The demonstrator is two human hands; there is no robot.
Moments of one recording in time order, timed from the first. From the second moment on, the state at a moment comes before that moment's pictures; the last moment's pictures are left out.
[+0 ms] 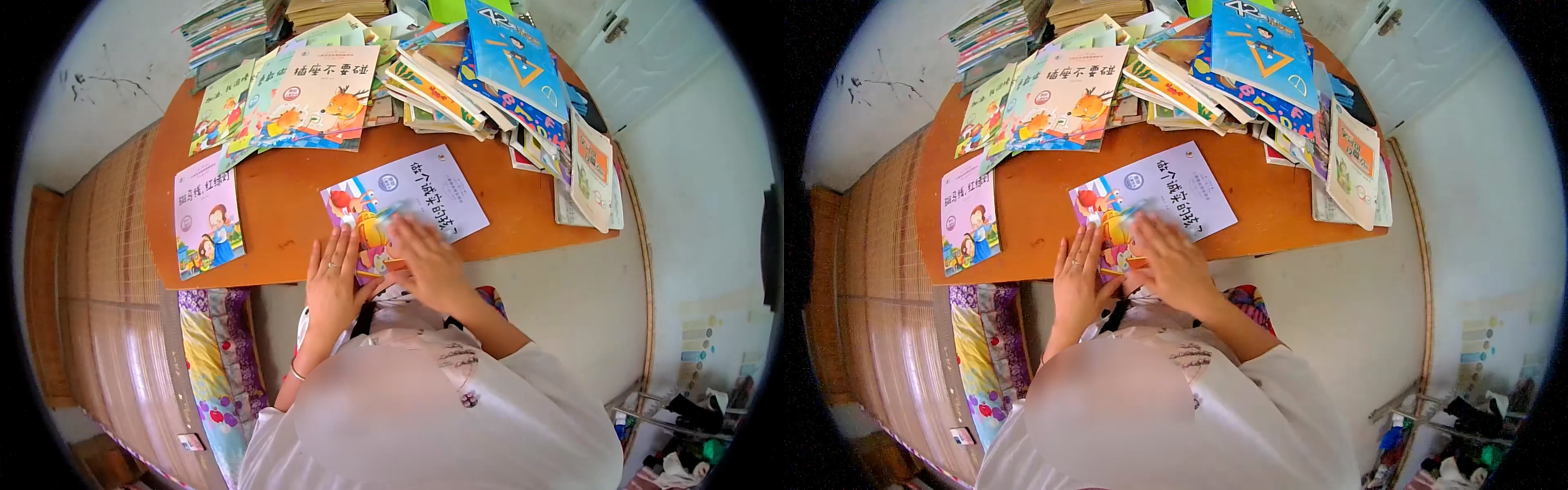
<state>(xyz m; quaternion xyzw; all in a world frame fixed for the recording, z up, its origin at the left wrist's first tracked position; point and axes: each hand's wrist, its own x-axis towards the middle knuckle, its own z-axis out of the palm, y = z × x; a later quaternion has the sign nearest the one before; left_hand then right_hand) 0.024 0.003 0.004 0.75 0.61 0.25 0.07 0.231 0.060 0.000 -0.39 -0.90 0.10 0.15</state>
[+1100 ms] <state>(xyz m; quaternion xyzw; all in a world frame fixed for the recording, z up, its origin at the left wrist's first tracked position) 0.021 0.009 0.000 0.70 0.60 0.38 0.07 0.203 0.097 0.009 -0.07 -0.97 0.22 0.07</state>
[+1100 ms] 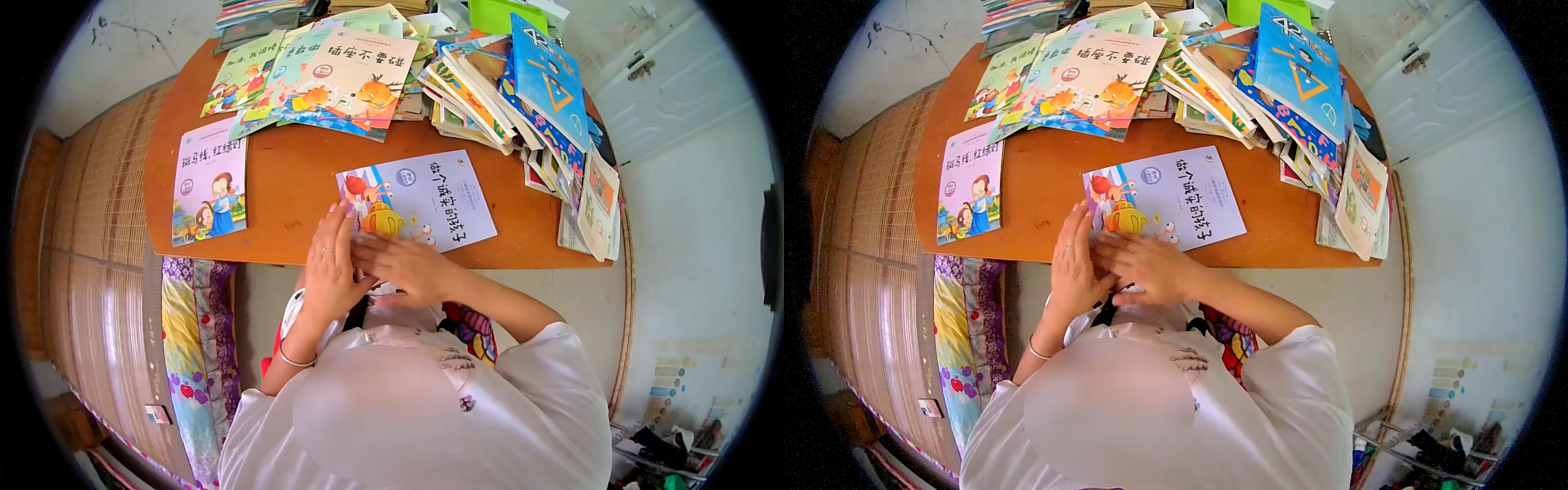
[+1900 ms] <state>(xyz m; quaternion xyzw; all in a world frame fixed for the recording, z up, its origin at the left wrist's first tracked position) 0.018 0.011 -0.010 0.75 0.62 0.25 0.01 0.191 0.055 -0.004 -0.30 -0.92 0.14 0.20</state>
